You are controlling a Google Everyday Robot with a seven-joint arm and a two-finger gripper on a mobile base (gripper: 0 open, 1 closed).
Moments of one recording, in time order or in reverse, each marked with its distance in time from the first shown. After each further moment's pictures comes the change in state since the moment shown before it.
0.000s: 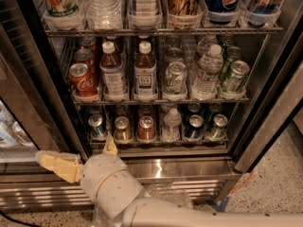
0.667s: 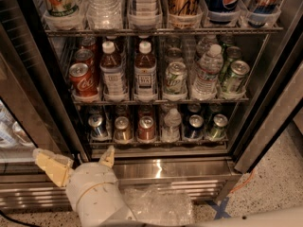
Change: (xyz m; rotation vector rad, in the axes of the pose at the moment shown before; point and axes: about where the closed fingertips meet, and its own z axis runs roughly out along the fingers) arm 0.010 0.004 -0.006 0.207 -0.008 0.085
